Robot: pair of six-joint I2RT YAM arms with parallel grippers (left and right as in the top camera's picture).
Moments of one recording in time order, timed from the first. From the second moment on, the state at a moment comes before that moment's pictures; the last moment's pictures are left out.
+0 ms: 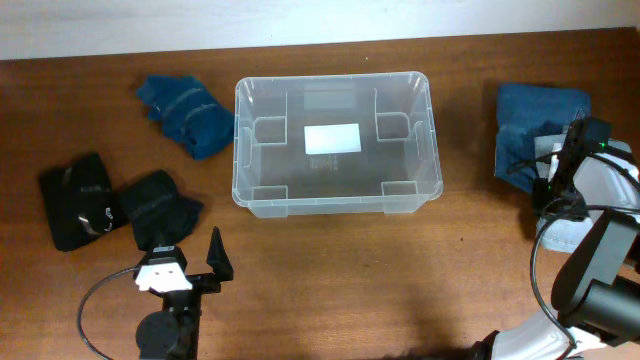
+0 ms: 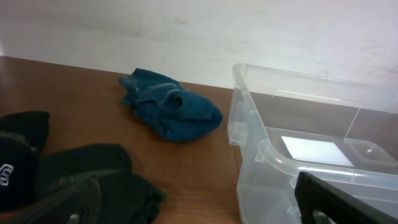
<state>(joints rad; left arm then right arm) -0.11 0.03 0.02 -0.07 -0.11 -0.17 -0.49 1.82 1.20 -0.83 0.28 -0.20</state>
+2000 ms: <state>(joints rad) -0.11 0.03 0.02 -0.07 -0.11 -0.17 -0.48 1.84 2.37 -1.69 -0.13 0.19</state>
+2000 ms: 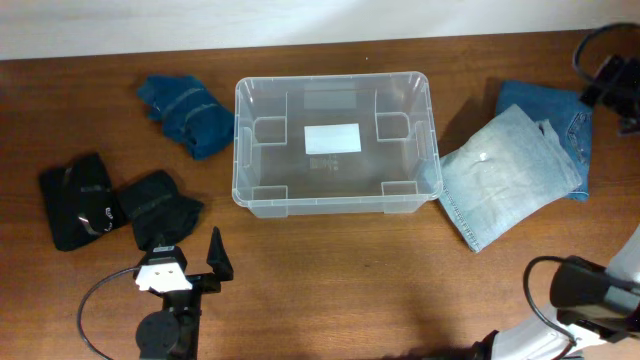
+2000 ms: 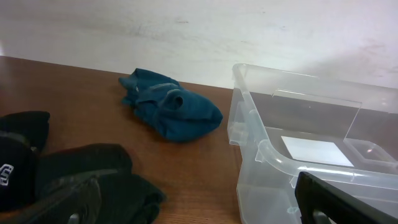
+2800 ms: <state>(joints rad) -0.11 0.03 0.02 -0.07 -0.11 -0.17 -0.68 1.85 1.43 -1.14 -0.41 -0.06</state>
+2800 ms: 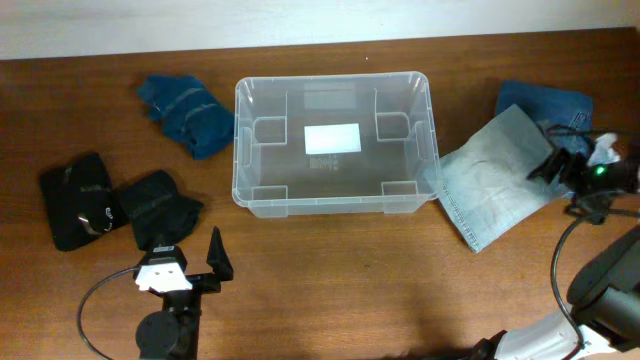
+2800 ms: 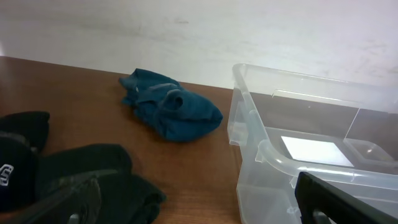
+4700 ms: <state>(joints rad) -0.11 0.03 0.02 -0.07 -0.11 -0.18 -0.12 1.55 1.92 -1.24 -0.55 -0.25</state>
